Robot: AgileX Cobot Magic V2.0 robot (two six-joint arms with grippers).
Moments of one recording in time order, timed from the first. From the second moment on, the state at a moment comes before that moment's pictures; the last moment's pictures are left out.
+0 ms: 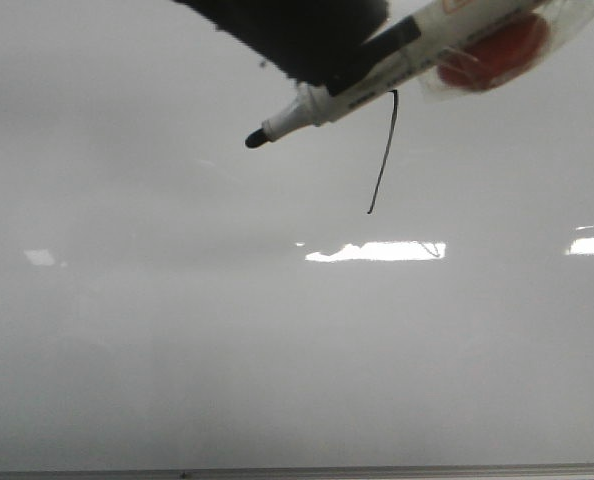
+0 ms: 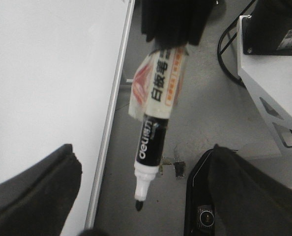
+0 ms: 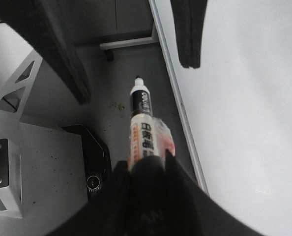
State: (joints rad) left arm -0.90 1.23 -1.09 -0.48 0.81 0.81; right arm 0.50 0.97 -1.02 0.56 1.11 -0.93
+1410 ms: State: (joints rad) left arm -0.91 1.28 -1.10 -0.35 0.81 0.73; right arm 0.48 0.92 -1.05 0.39 1.10 -0.76
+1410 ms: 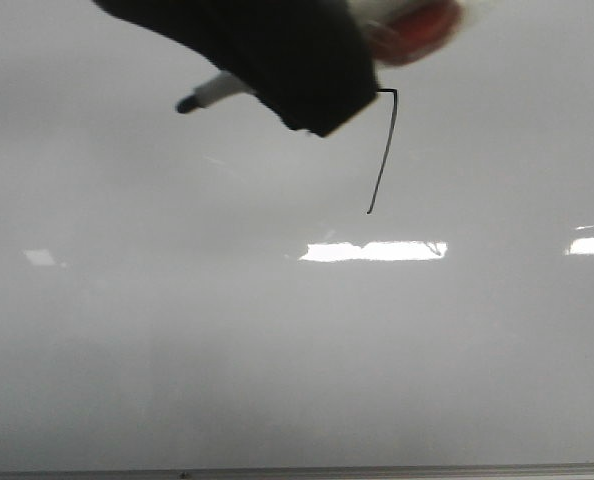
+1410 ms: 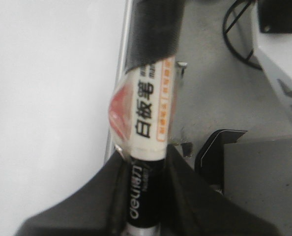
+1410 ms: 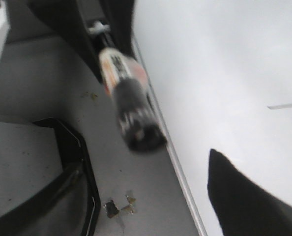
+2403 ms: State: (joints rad) left arm 0.05 1.18 -0.87 -0.12 0.48 0.12; right arm 0.44 0.84 -1.05 0.26 1.16 -0.56
